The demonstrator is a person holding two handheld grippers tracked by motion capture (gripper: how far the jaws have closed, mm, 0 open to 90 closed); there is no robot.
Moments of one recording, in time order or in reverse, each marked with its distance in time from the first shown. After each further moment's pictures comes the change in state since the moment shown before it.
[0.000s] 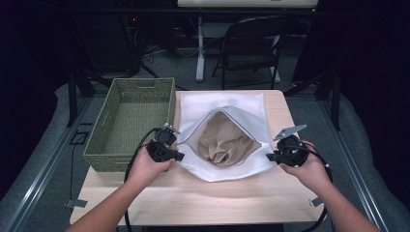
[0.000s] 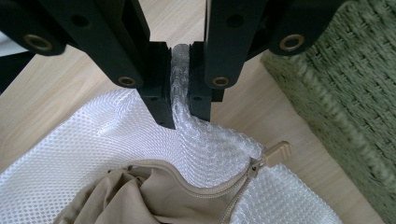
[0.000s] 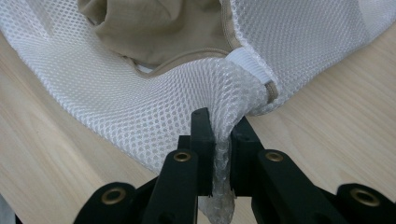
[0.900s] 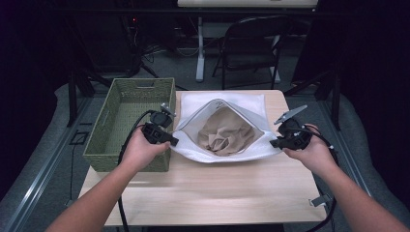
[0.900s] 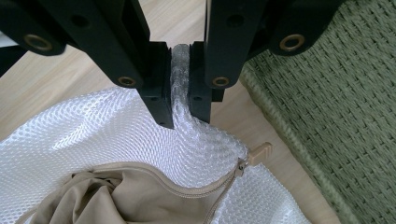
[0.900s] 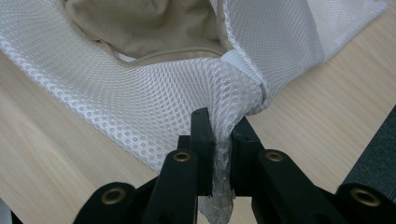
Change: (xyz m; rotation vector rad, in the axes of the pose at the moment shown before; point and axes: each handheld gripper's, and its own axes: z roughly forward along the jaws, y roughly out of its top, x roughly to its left) left arm 0.016 0.036 -0.032 0.043 0.063 0.003; right arm -0.016 0.040 -0.025 0.062 -0.042 -0.022
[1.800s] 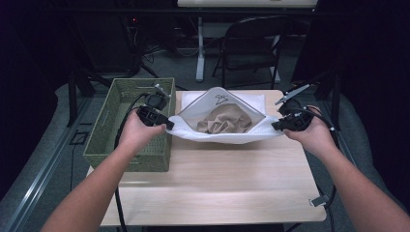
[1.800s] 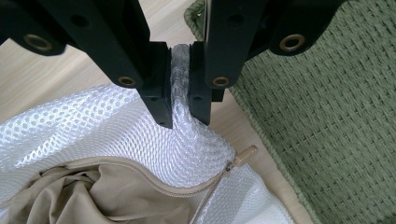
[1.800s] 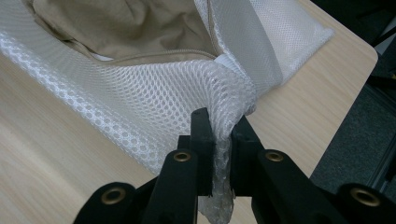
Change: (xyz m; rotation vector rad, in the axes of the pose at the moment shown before) left arm 0.022 0.031 -0.022 -0.031 0.037 -0.048; right arm -0.022 0.038 -0.017 -0.018 -0.073 0.040
